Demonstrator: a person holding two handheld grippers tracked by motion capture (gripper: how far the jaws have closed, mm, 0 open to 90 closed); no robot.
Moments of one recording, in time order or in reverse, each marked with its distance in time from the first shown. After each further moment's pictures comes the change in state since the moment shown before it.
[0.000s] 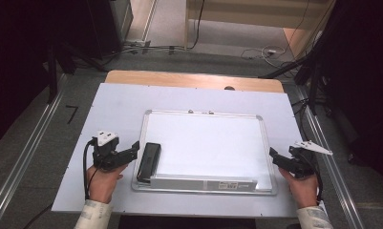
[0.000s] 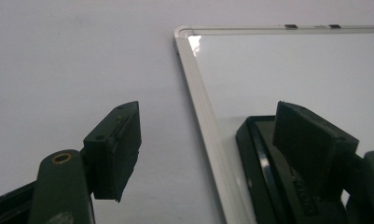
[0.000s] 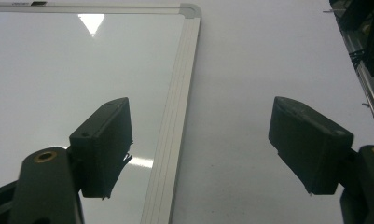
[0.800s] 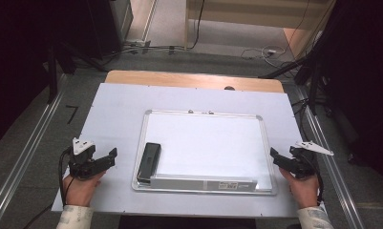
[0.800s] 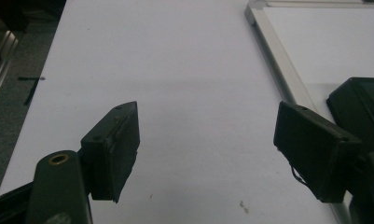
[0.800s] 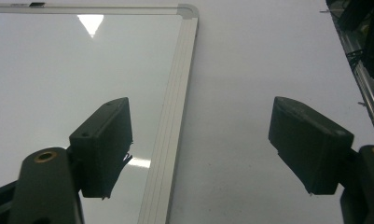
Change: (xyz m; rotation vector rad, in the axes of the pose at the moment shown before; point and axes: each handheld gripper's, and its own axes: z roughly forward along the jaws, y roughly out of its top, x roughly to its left) left arm 0.054 -0.028 -0.015 0.024 0.099 -0.029; right arm -0.001 -0.001 -0.001 -0.002 -0.002 0.006
